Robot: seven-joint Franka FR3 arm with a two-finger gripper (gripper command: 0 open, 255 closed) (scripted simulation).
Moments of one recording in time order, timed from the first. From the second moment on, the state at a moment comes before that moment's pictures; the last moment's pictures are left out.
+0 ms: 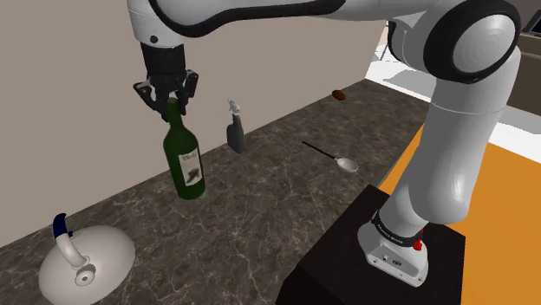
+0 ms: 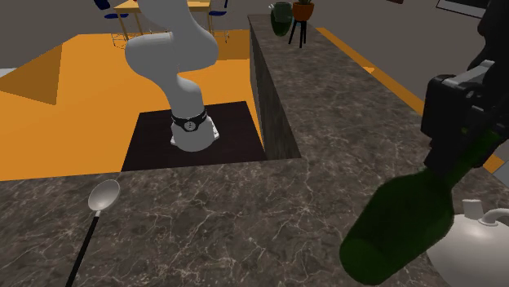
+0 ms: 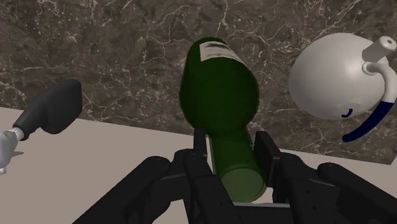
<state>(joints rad) 0.16 0.27 0.45 -1.46 -0.17 1.78 0.61</state>
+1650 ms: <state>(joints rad) -0.11 -0.27 0.19 -2.04 0.05 1.86 0.05</state>
